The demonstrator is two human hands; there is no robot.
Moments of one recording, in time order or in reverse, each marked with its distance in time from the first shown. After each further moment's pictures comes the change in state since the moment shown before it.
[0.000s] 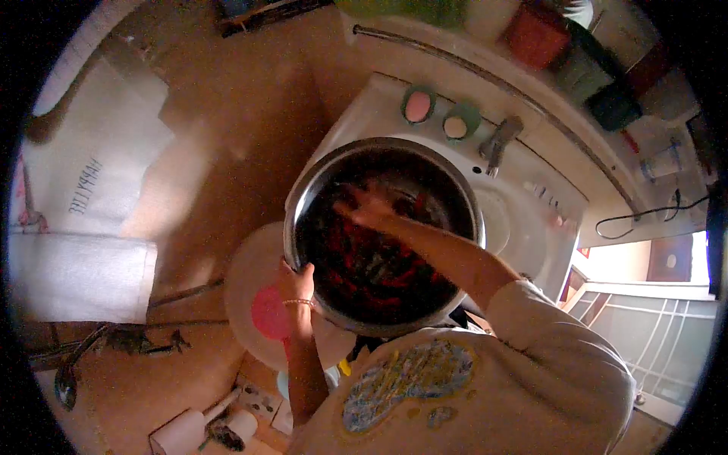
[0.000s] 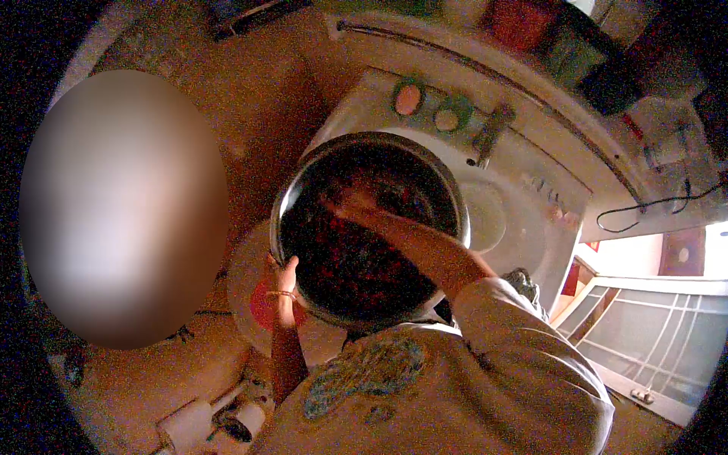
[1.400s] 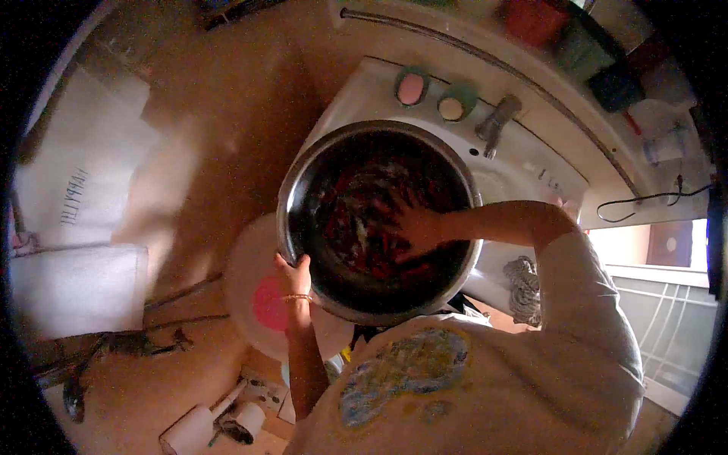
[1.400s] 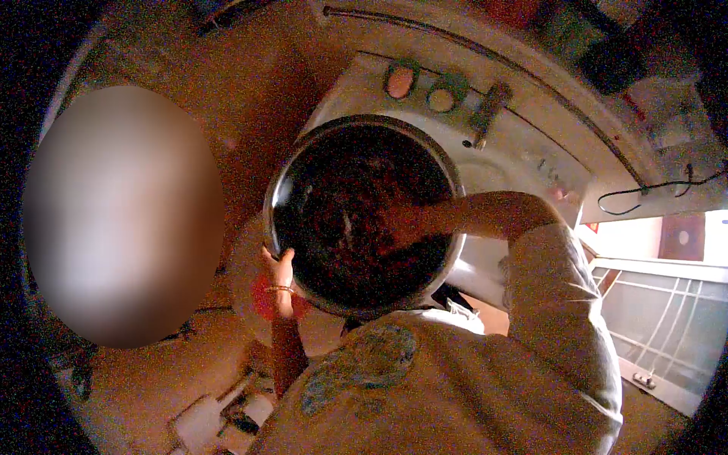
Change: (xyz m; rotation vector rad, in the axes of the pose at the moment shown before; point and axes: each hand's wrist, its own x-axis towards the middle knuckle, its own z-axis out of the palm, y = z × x) left_hand -0.003 0.015 -0.012 -0.019 -0.104 -0.070; right_hand -0.072 0.070 -0.045 -0.345 -0.331 -0.655
